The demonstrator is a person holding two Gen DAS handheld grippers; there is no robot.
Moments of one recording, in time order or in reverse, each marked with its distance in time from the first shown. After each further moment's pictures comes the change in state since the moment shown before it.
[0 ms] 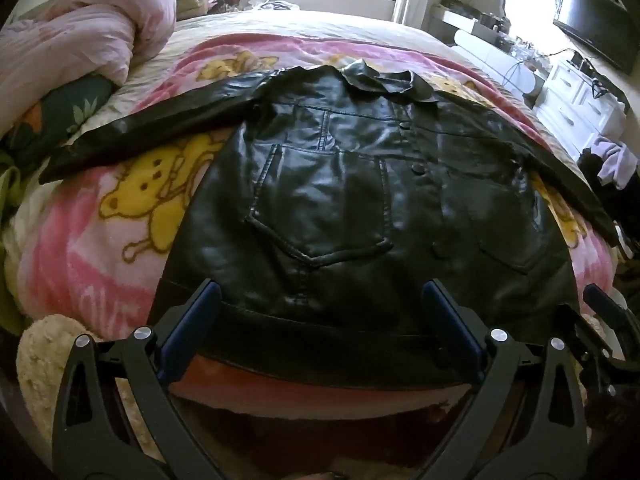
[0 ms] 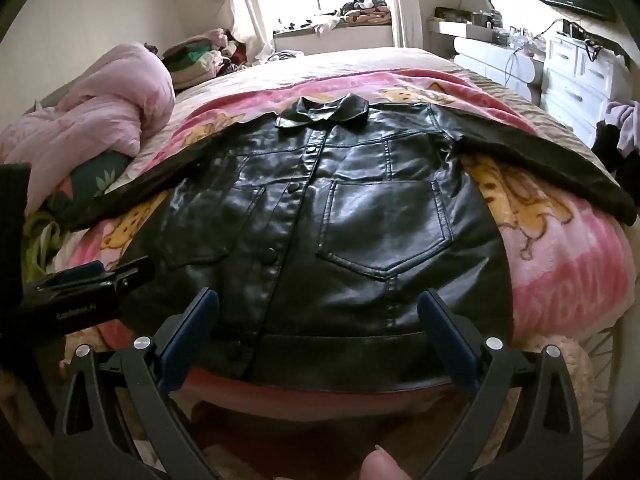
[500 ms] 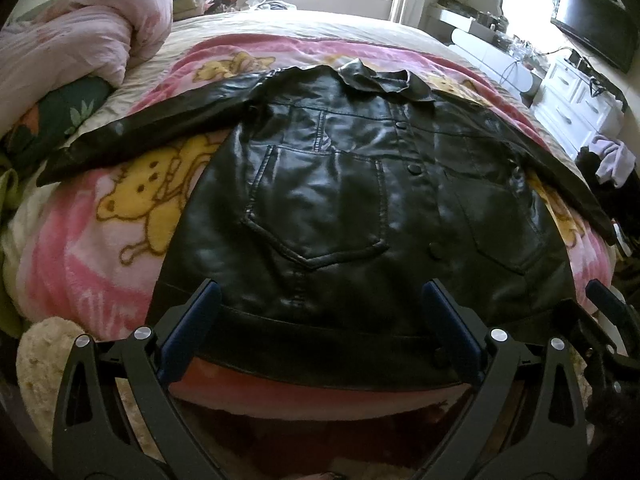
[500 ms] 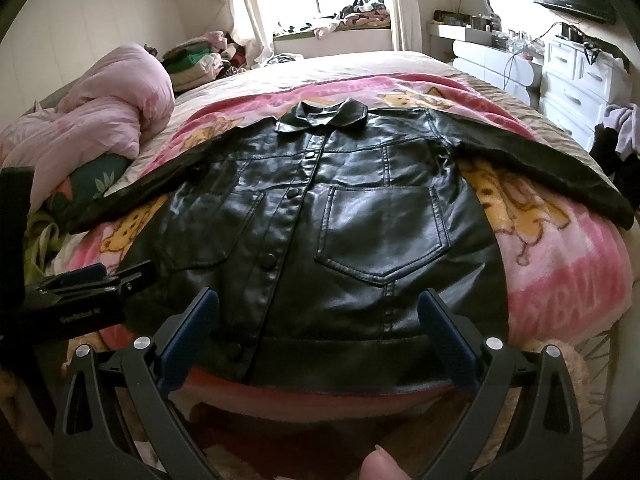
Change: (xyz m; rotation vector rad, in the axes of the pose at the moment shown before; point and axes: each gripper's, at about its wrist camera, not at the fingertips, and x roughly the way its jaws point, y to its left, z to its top) left arm 0.000 -0.005 0.002 0.002 0.001 -0.004; right arm -0.003 0.002 0.003 0.000 -0.009 -0.007
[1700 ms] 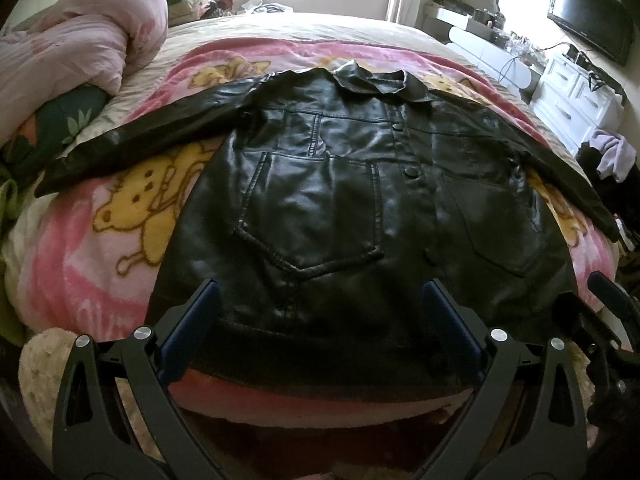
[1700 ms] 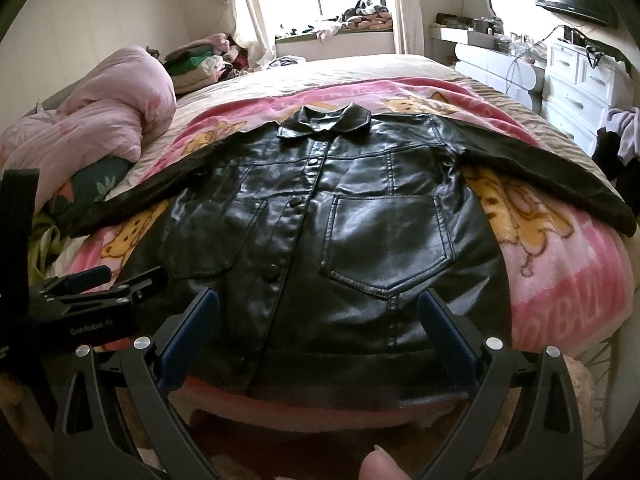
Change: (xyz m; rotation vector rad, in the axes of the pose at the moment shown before) left arm 0.003 -0.007 0.003 0.020 -0.004 0.005; right arm 0.001 0.002 0.009 -0.004 -0.008 -0.004
